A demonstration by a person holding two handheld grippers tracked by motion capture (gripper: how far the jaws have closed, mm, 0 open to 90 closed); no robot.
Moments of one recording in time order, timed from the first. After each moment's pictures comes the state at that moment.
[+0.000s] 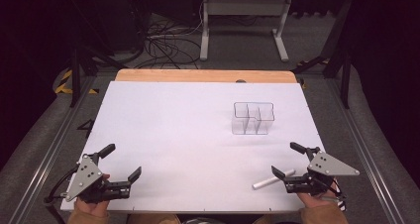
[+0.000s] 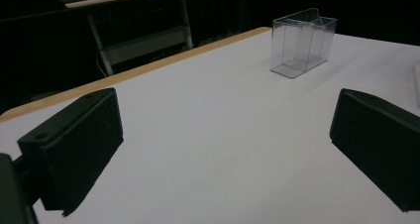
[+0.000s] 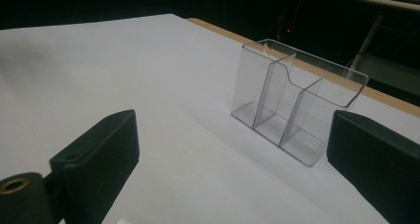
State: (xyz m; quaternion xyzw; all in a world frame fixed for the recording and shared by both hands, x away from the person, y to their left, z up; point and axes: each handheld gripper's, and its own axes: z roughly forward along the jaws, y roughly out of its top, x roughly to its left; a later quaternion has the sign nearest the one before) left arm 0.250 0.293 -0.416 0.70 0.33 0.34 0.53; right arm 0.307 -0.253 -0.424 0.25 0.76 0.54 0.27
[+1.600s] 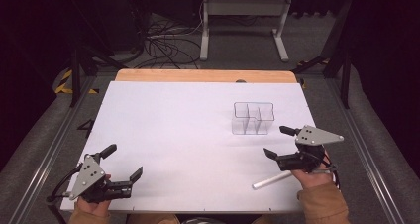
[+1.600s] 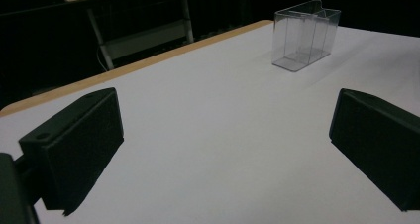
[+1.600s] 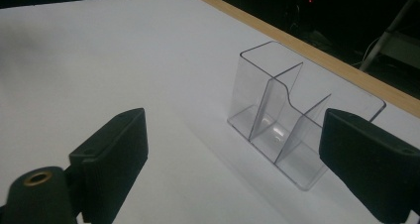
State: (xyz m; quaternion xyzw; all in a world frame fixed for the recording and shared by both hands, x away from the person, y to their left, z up) left arm 0.252 0.291 -0.418 0.71 0.33 0.34 0.52; right arm 0.354 -0.231 -0.387 0.24 0.81 0.49 0.23
